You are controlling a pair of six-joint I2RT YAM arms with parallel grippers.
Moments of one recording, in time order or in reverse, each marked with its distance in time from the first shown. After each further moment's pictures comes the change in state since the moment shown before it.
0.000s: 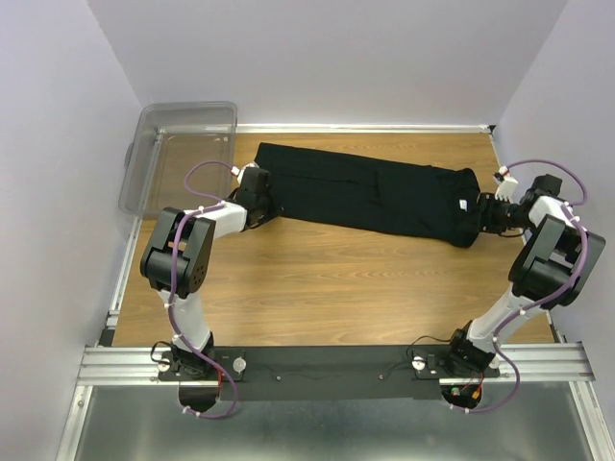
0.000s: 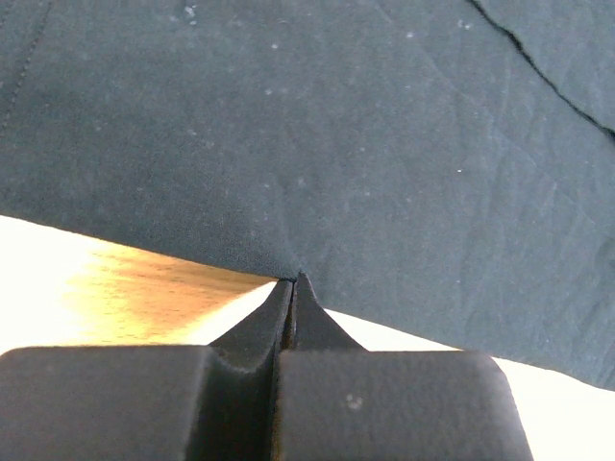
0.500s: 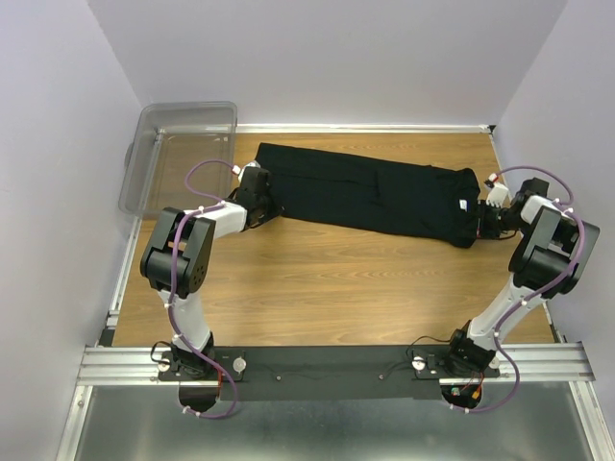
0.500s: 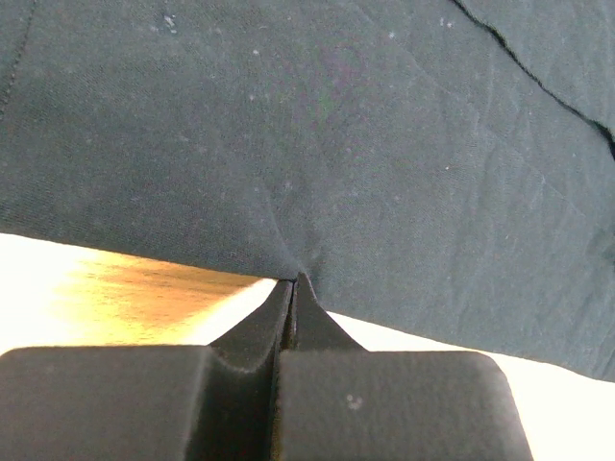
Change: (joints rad) left arm 0.000 0.000 0.000 0.018 0.022 0.016; right arm 0.034 0.094 0.002 0.024 0.102 0.037
